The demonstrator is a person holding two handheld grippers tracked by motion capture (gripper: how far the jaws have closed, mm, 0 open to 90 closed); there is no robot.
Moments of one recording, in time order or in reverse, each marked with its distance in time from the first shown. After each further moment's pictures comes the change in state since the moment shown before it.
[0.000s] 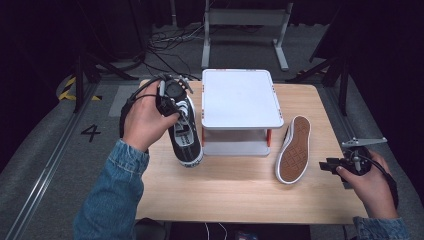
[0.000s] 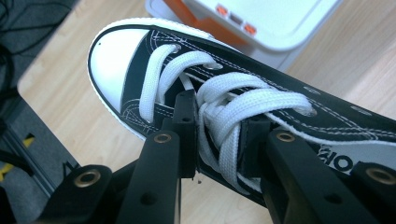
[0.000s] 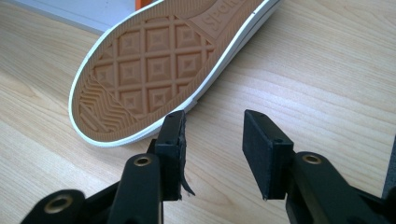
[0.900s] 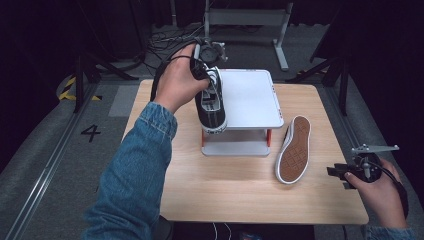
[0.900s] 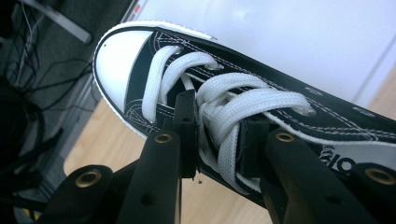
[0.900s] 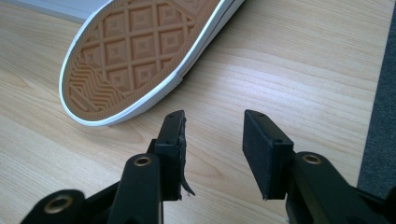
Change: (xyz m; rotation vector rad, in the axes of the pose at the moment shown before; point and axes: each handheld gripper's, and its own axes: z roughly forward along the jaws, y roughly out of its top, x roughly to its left) left arm 0.016 0.107 0.004 -0.058 0.030 0.164; right arm -0.008 -0.021 -0.013 -0.012 -0.018 0.044
